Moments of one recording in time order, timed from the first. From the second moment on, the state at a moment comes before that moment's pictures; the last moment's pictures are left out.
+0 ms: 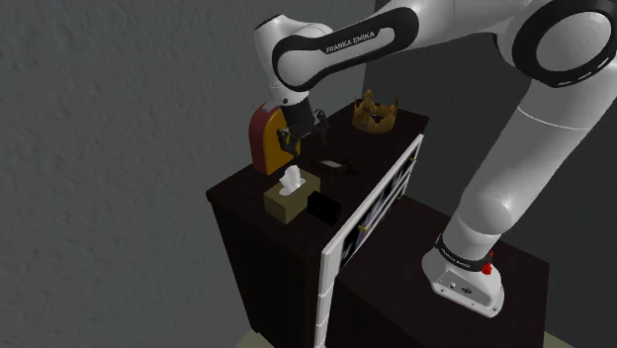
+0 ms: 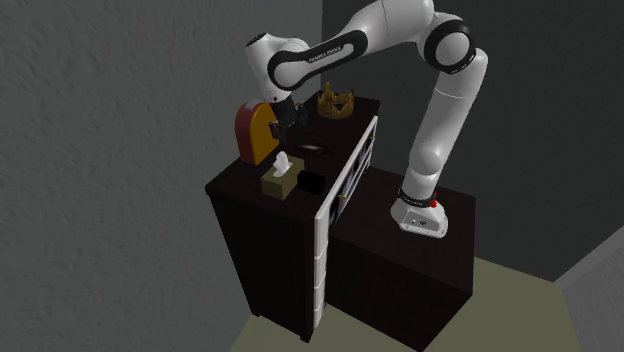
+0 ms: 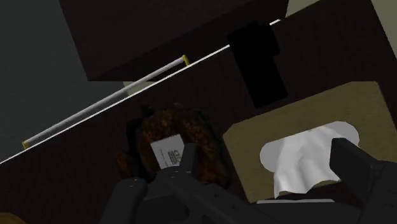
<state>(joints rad) -0.08 -0.03 0.42 -1.96 -0.08 1.65 0.68</state>
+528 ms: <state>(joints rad) -0.03 0.33 0.41 -1.67 -0.23 1.59 0.94</state>
